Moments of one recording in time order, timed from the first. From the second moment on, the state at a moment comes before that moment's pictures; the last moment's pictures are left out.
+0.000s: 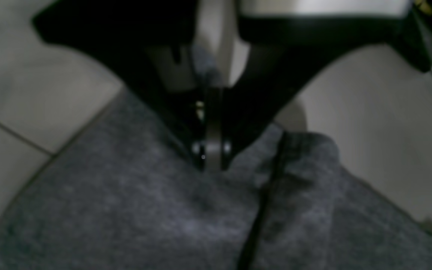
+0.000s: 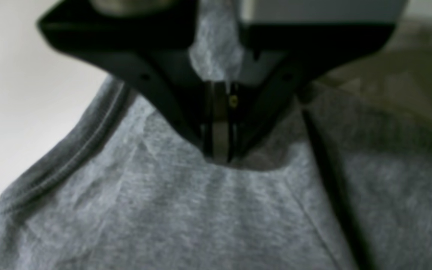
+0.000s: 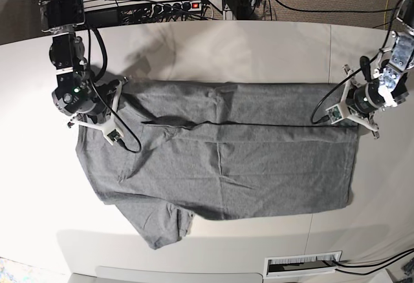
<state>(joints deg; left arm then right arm) -1.0 -47.7 24.0 85.0 -2.6 -35.2 25.7 2.0 29.0 -5.9 90.4 13.1 29.7 -63.9</state>
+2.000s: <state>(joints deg) 7.6 -63.7 25.0 113.5 -10.6 -21.5 39.5 -21.7 34.1 10.3 113.1 15.1 30.8 -53.3</state>
